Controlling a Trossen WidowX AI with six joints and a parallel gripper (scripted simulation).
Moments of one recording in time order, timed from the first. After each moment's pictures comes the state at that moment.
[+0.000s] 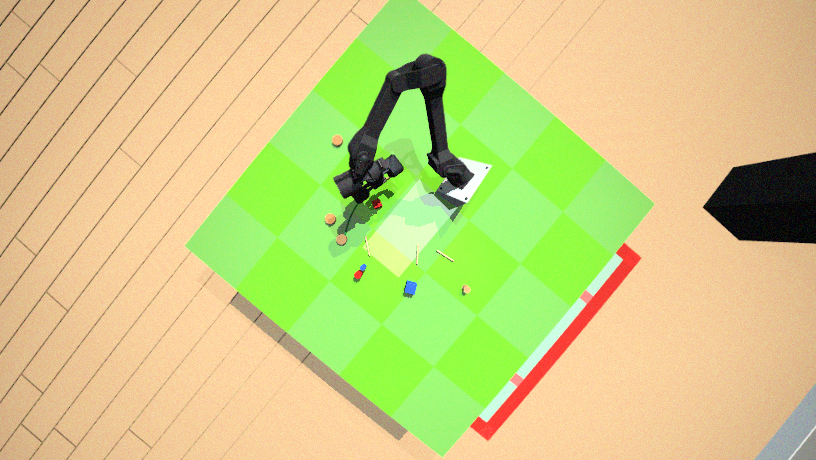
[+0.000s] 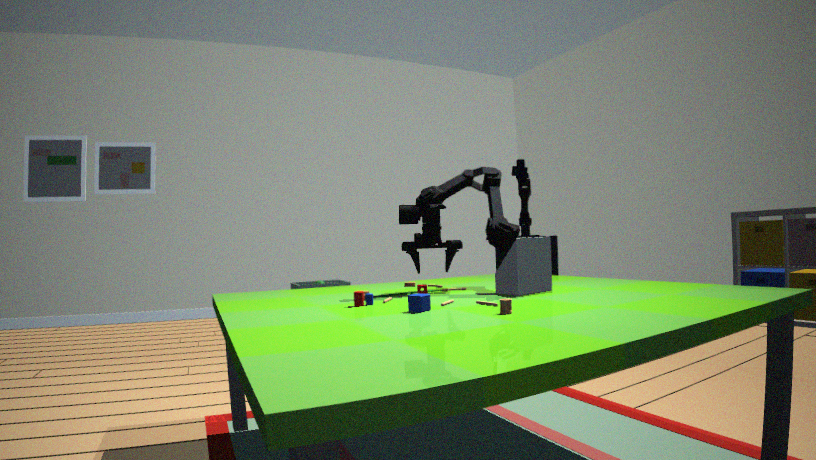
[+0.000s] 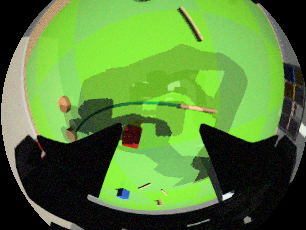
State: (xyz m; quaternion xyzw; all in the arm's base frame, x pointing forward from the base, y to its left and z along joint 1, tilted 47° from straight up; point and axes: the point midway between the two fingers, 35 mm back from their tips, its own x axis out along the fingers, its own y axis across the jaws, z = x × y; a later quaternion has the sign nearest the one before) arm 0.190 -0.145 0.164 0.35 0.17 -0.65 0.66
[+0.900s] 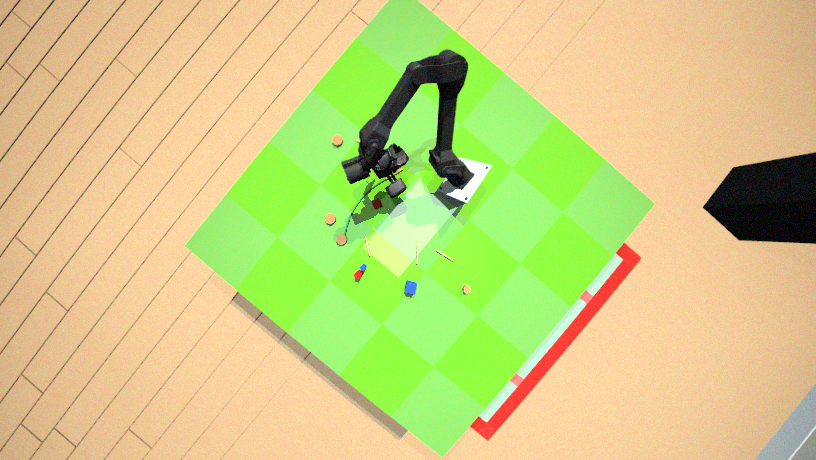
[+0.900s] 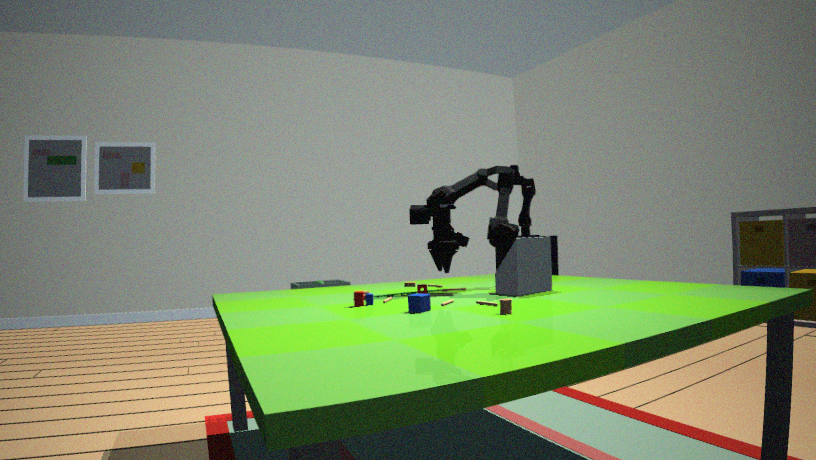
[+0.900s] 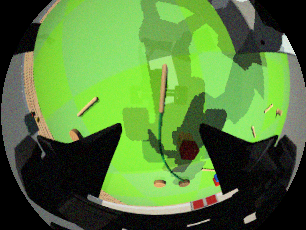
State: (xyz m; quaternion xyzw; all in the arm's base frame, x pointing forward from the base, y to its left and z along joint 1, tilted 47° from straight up) arm 0.150 -0.149 0.161 0.72 -0.35 -0.57 0.19
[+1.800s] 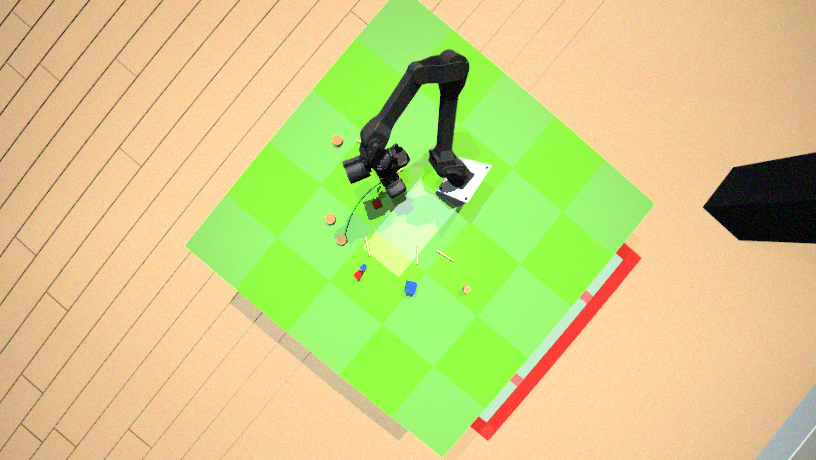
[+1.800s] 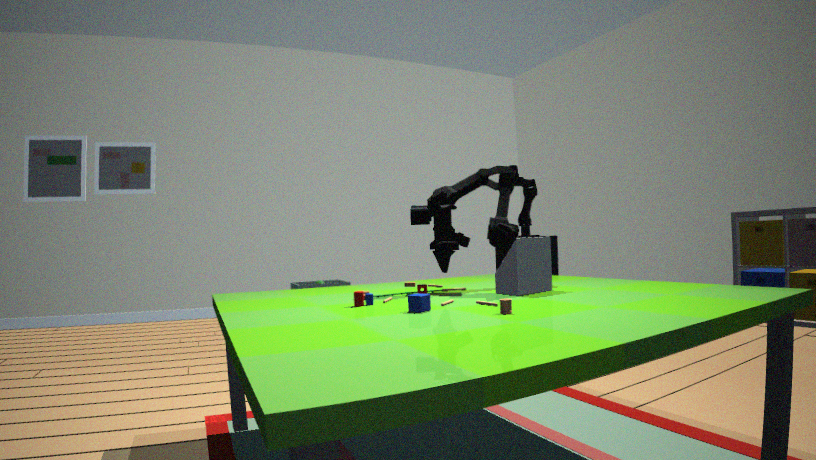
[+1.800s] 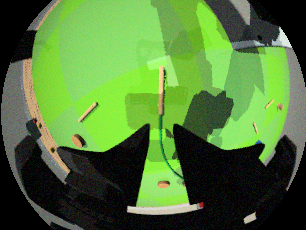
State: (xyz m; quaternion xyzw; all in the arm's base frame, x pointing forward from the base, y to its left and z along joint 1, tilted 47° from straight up) arm 0.148 -0.149 0.159 0.72 -0.37 -0.56 0.17
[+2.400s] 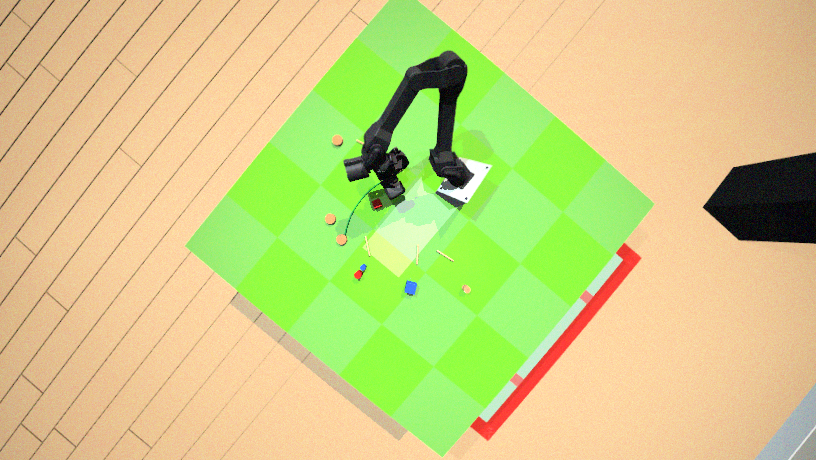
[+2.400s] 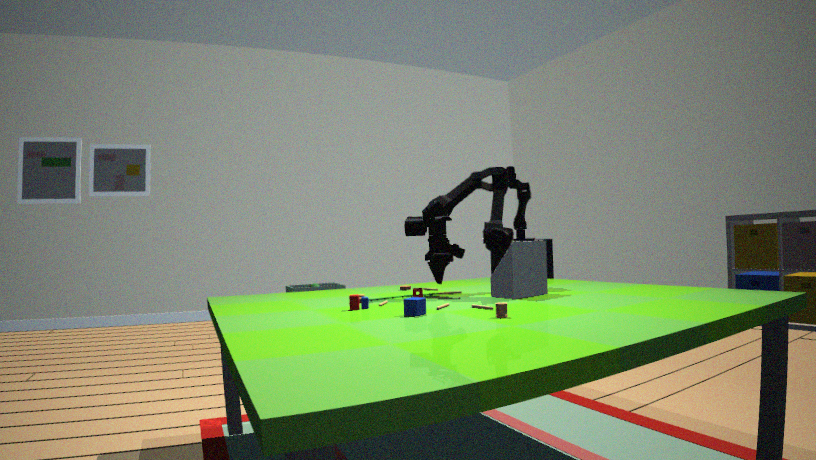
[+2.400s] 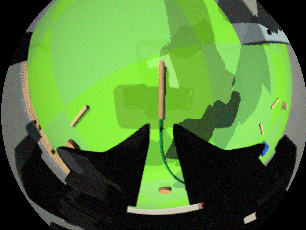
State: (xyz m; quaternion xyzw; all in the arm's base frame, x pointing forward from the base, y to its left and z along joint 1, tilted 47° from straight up) arm 0.154 -0.168 0.143 0.73 -0.37 -0.55 0.17
